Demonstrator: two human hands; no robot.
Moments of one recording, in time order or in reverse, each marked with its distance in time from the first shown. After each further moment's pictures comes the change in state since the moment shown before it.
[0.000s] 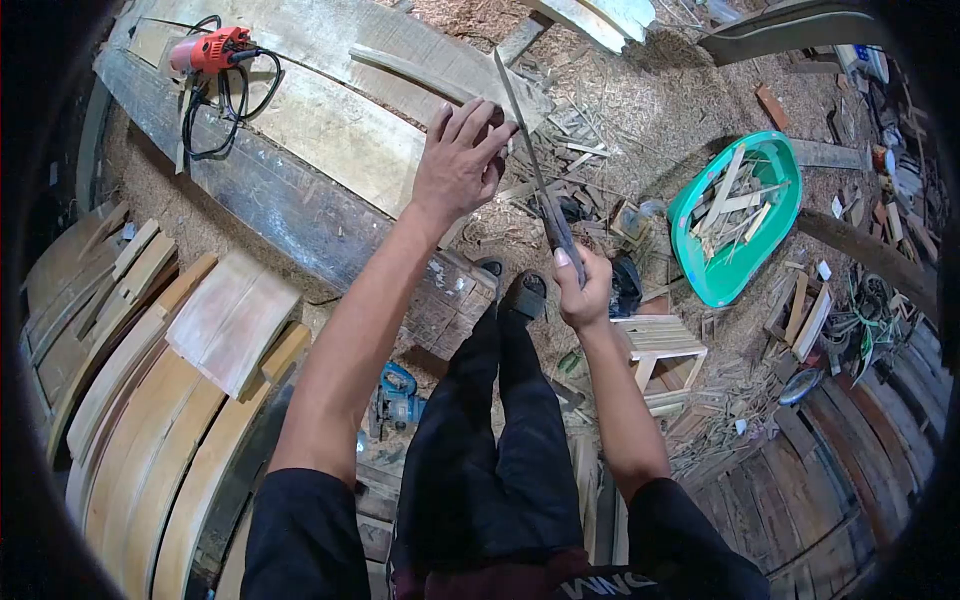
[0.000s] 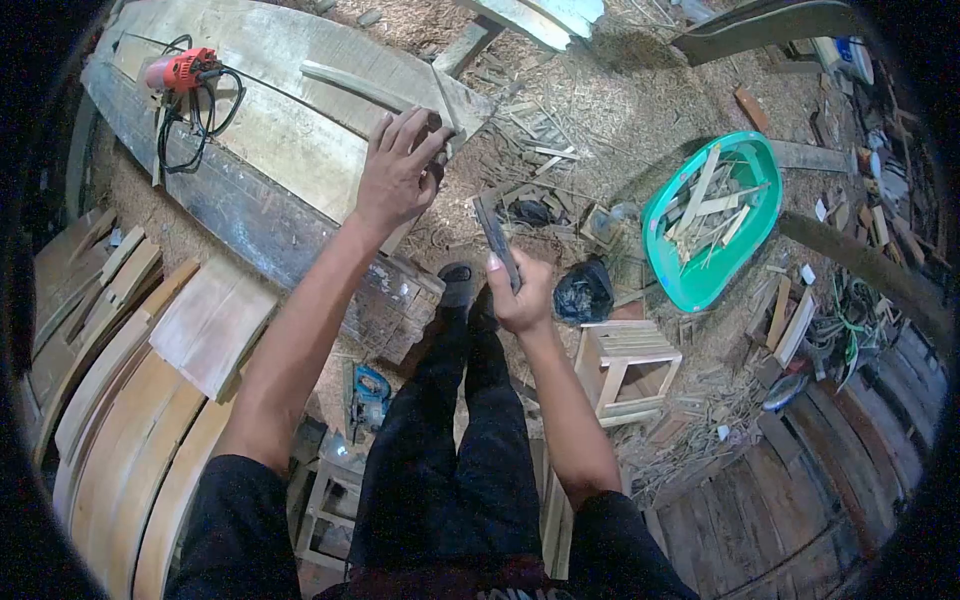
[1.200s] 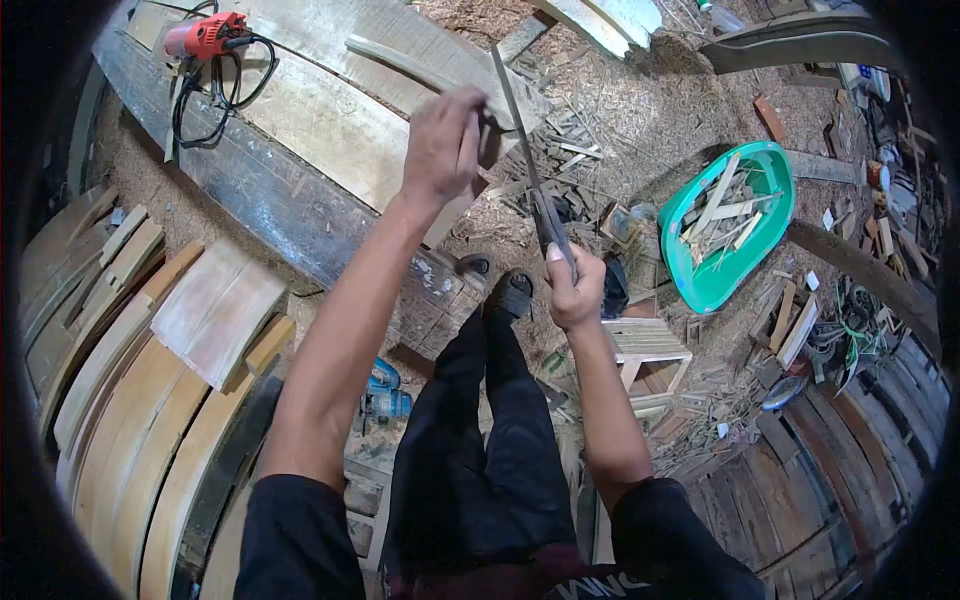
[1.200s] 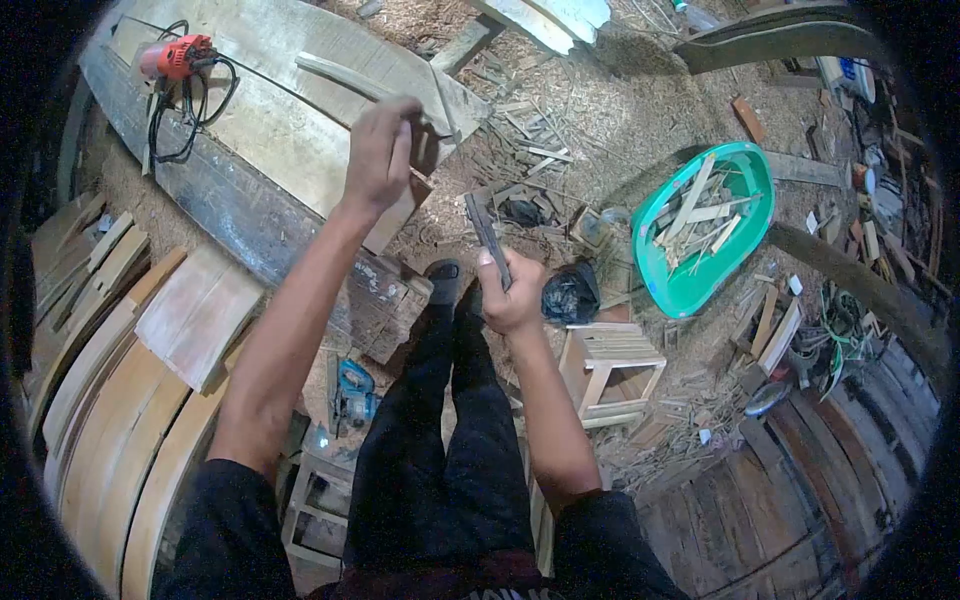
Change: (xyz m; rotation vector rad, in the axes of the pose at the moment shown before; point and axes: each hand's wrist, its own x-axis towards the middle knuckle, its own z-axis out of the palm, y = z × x) left_hand 0.015 -0.013 0.001 -0.354 0.054 -0.315; right_hand 0.008 -0.009 0.000 0.017 -0.016 0.107
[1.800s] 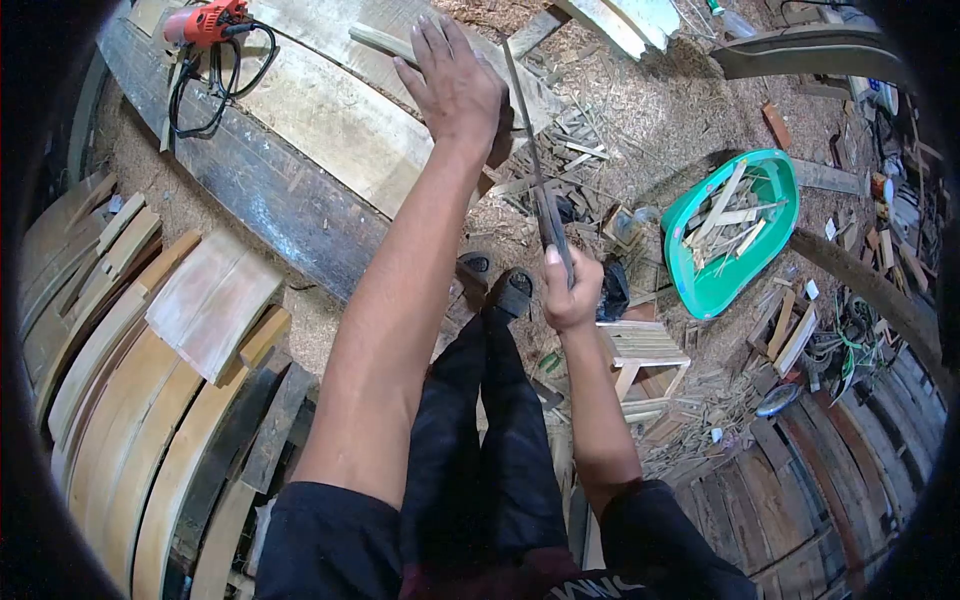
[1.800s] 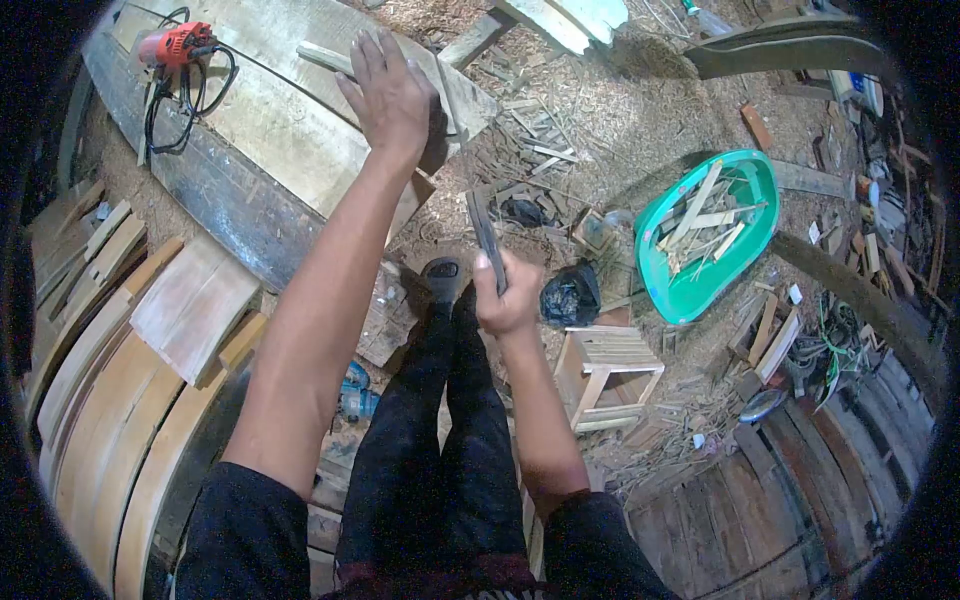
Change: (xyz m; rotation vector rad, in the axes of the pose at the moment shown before) left_hand 0.061 -0.008 0.047 0.561 0.381 -0.307; right_hand 0.003 -0.001 0.012 -0.043 0.048 -0.062
